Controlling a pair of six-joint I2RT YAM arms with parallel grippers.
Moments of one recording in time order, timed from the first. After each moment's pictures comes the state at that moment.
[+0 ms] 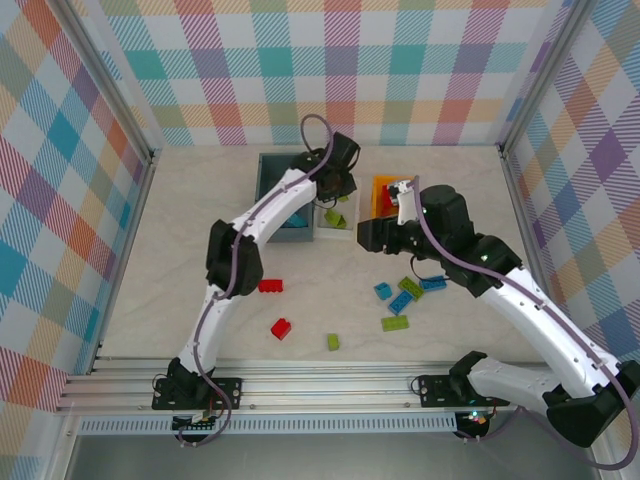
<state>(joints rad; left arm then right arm) -0.63 2.41 2.39 -0.95 -0.16 -0.83 0.64 1.06 1.17 -0.61 -0.19 0.42</state>
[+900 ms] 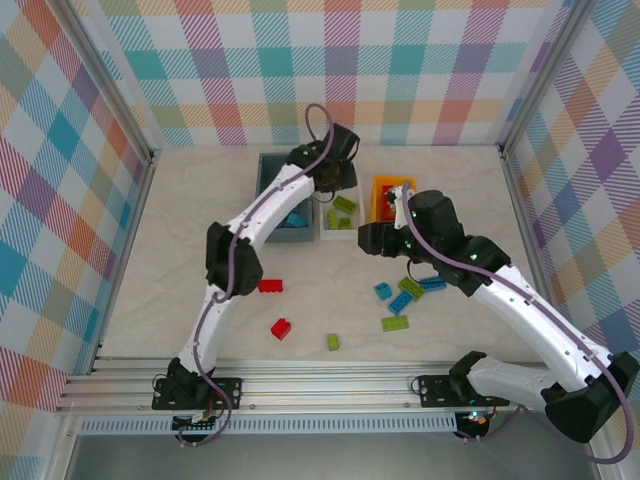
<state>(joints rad) -0.64 2.30 2.42 -0.99 -0.18 -0.70 0.66 1.08 1.11 -0.64 -0.09 0.44</state>
